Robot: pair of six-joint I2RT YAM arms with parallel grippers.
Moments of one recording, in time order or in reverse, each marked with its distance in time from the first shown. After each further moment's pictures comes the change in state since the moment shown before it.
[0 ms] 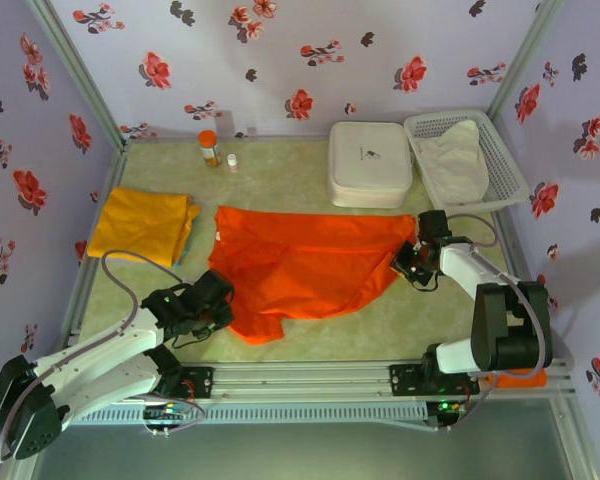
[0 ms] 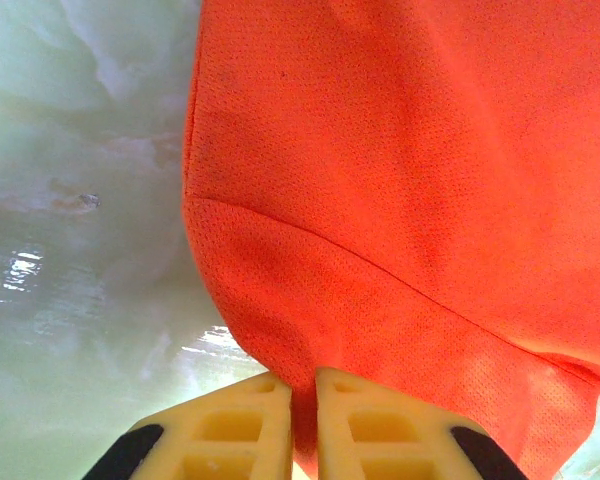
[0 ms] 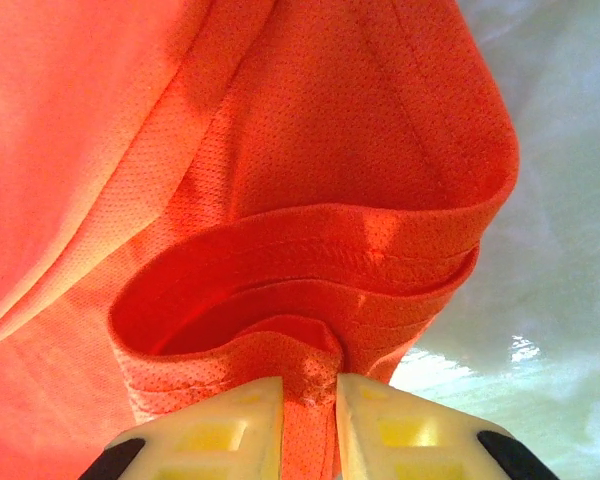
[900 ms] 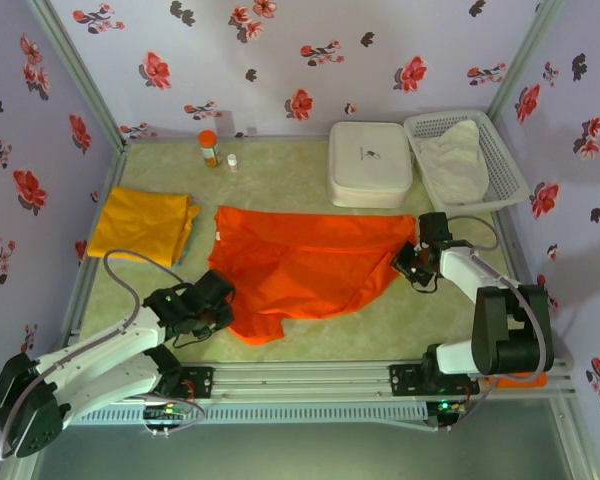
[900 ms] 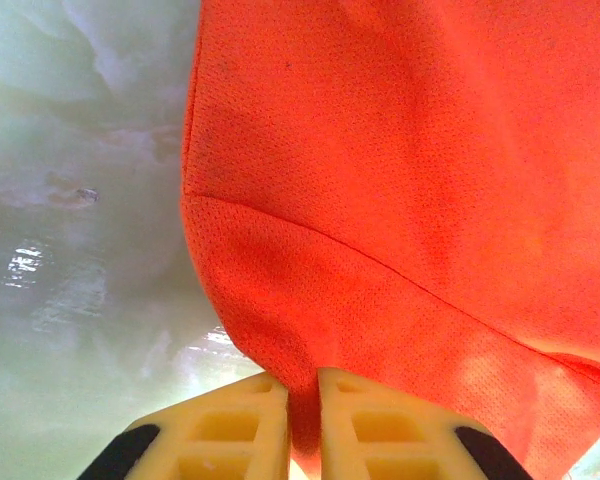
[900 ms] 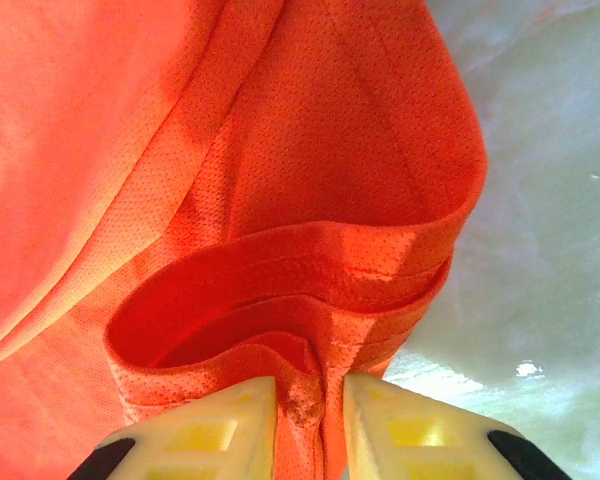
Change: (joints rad) left arm 0.000 0.013 0.000 0.002 0.007 0.000; right arm 0.000 -0.026 -0.031 0.051 0.018 0.019
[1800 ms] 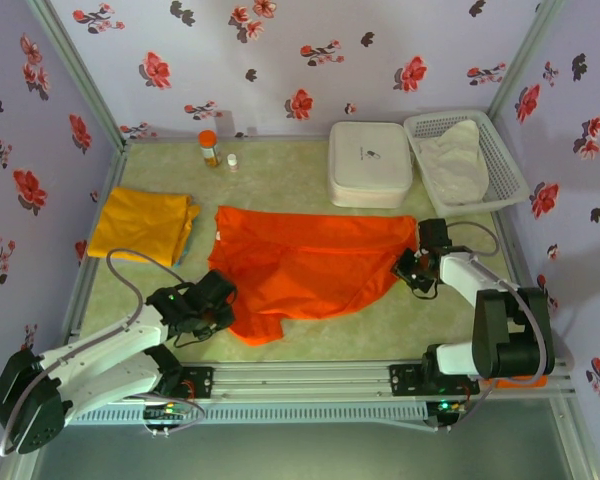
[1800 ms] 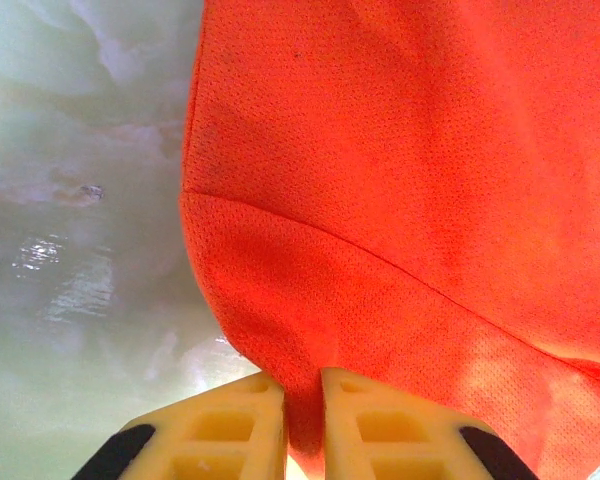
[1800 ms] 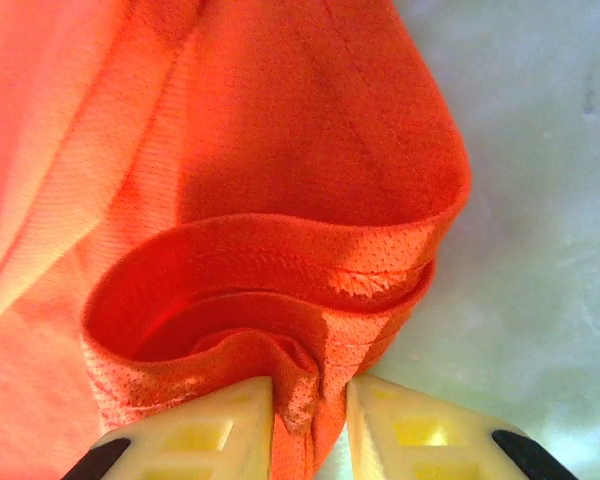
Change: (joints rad) left arm -0.001 0.028 0.000 0.002 0.001 0.000; right arm 0.000 -0.018 -0.047 0.017 0.019 -0.003
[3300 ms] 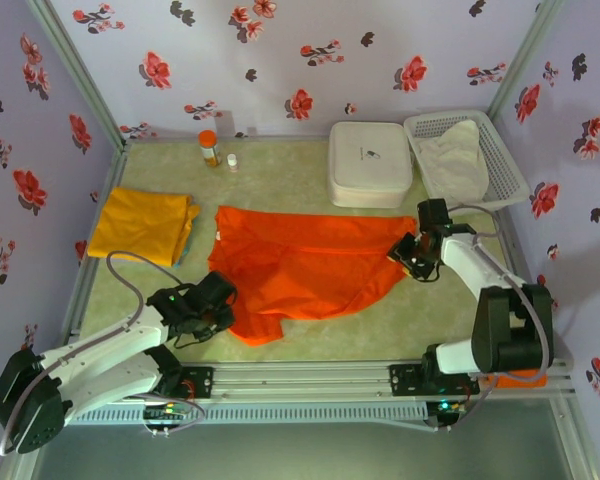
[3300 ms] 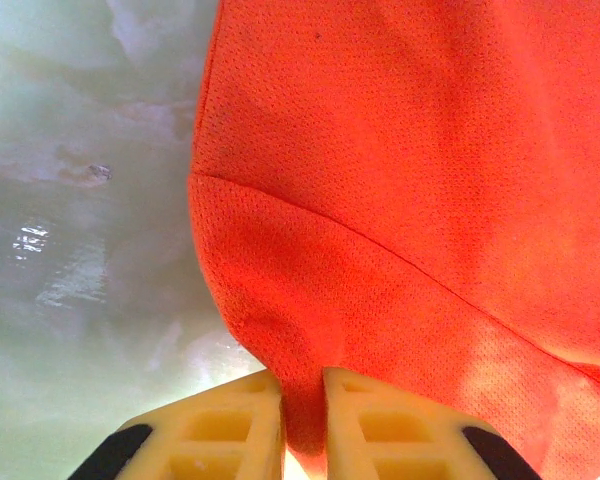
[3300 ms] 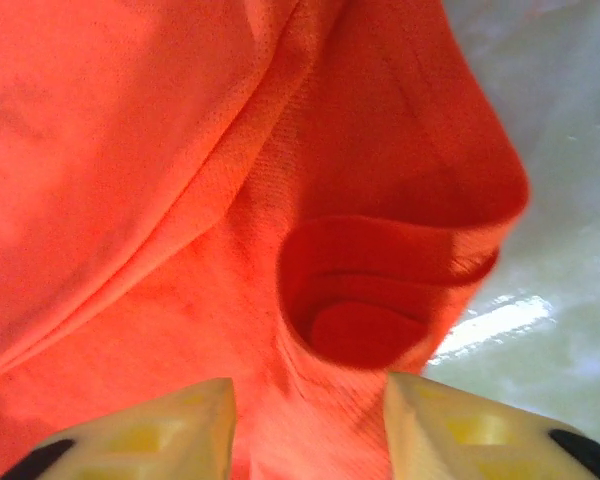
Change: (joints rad) left arm -0.008 0.003 -0.010 0.000 0.006 -0.042; right arm 0.017 0.049 0.207 -0.214 -0.020 0.038
